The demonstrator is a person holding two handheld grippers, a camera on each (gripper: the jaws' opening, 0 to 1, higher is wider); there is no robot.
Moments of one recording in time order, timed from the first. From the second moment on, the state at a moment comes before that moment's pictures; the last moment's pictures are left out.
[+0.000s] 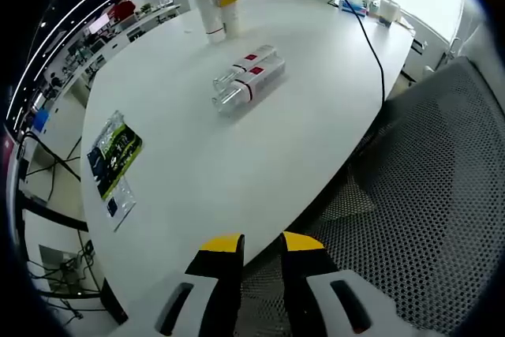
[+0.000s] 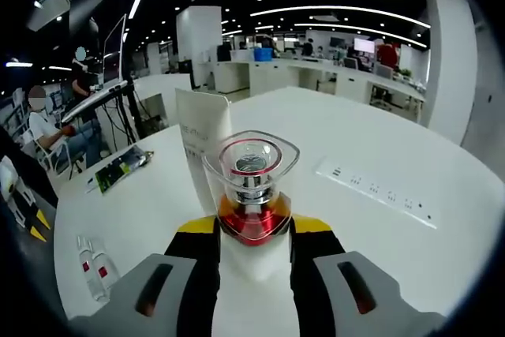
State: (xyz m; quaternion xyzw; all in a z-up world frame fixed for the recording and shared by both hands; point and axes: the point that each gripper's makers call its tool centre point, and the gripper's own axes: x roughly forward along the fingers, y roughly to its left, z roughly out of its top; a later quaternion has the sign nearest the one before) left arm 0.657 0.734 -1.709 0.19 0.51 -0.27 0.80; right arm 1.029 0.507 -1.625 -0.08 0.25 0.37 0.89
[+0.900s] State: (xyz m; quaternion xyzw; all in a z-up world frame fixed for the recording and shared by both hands) left arm 0.656 0.725 -1.704 0.20 0.48 -0.29 0.80; right arm 0.877 0.491 -1.656 -0.07 0.32 0.36 0.87
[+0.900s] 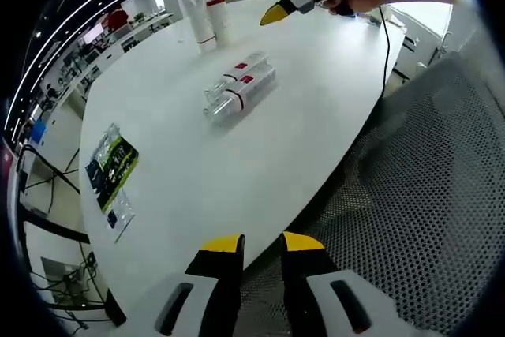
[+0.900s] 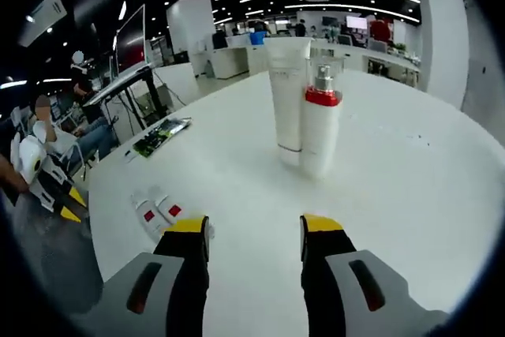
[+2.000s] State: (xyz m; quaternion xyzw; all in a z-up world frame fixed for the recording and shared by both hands) left arm 0.661 0.712 -1.691 0.22 0.43 -0.32 0.81; right arm 0.851 0.559 -1.715 -0.48 0.40 0.55 0.56
